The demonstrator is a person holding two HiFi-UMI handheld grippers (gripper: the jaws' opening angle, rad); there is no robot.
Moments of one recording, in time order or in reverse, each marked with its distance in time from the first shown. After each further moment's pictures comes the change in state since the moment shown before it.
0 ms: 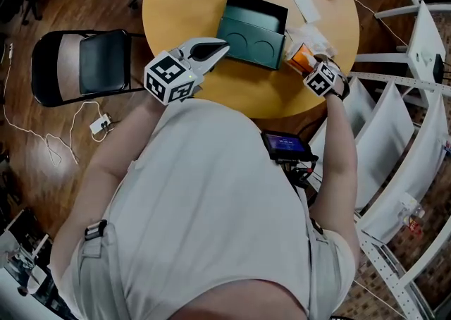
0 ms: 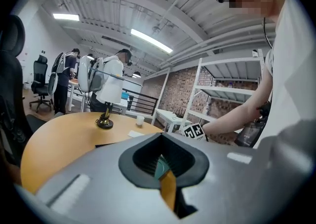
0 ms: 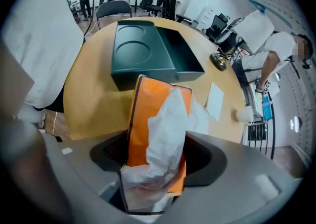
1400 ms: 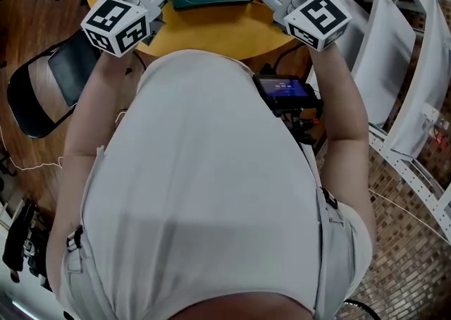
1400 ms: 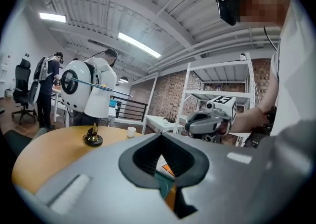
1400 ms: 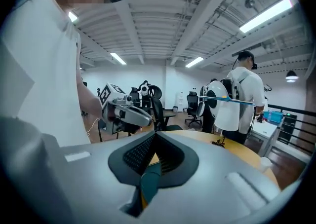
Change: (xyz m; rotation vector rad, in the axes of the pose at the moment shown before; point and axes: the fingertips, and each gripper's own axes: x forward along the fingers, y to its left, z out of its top) left arm 0.042 0.014 0.069 0.074 -0.053 -0.146; right arm -0.279 0.003 0.220 0.361 -1.132 0.015
